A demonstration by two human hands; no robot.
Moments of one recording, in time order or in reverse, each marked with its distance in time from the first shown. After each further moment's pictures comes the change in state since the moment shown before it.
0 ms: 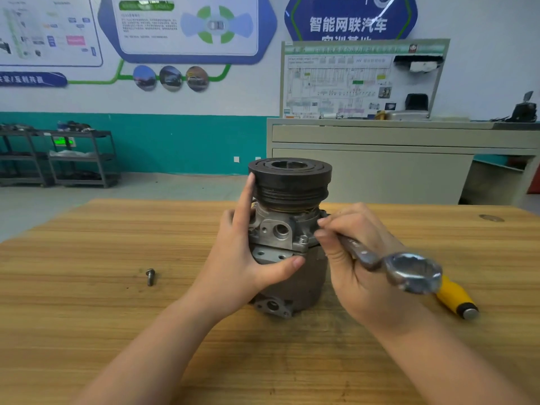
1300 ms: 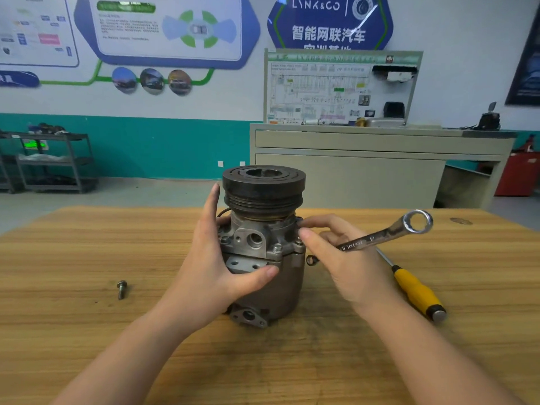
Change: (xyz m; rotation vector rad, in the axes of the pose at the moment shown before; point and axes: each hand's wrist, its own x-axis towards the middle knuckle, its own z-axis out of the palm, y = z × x) left_hand 0.001 -0.001 0.000 -0.100 0.003 -0.065; right_hand -0.005 0.023 -0.013 0.381 -0.167 0.878
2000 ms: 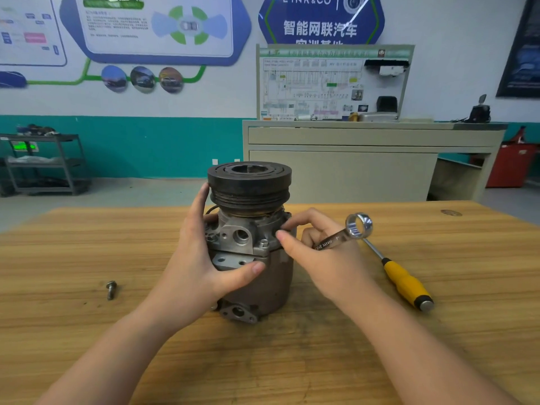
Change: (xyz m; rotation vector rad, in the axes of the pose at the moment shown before) left_hand -0.001 -0.002 -0.001 -0.003 -0.005 0.047; right_hand -0.001 -0.001 0.005 -0.077 -0.028 -0.053
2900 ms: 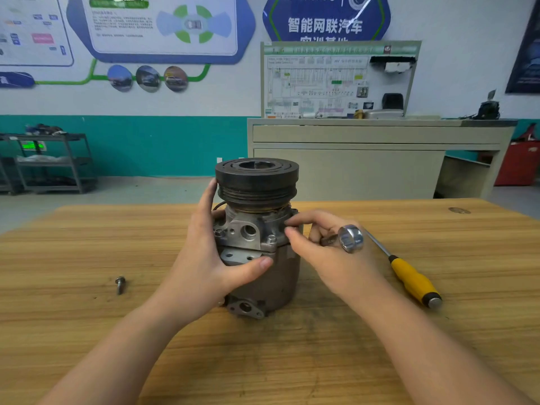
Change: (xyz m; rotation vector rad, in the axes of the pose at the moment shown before) left_hand -0.001 0.003 0.000 0.018 -0.009 -0.020; right_hand -0.001 0.002 0.000 -0.097 0.028 -0.090
